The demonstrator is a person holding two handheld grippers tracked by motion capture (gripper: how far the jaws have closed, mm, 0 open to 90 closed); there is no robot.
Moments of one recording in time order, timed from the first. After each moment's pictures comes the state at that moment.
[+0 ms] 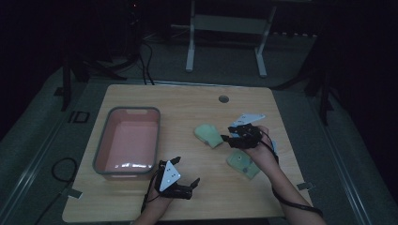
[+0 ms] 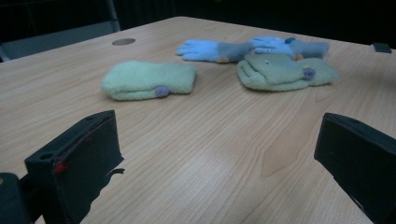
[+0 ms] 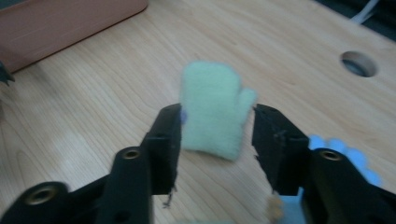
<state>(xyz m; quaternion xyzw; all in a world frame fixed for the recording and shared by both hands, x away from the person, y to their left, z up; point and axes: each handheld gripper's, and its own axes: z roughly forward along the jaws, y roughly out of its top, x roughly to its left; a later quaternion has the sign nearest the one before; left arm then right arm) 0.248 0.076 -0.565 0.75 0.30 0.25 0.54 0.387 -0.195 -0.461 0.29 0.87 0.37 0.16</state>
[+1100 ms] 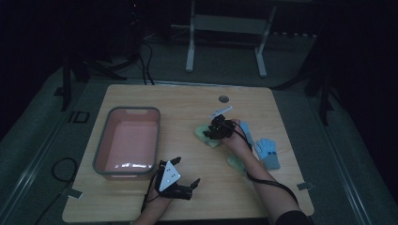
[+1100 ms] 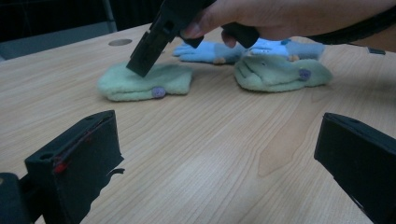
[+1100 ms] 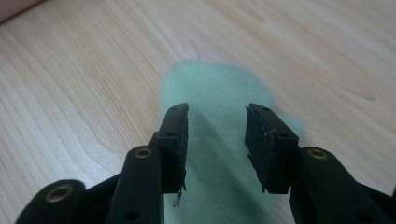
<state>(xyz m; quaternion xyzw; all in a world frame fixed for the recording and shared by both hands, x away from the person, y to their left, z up) 0.248 0.077 -0.565 0.75 0.30 0.24 0.54 0.464 -0.133 -0.529 0.30 0.90 0.31 0.11</state>
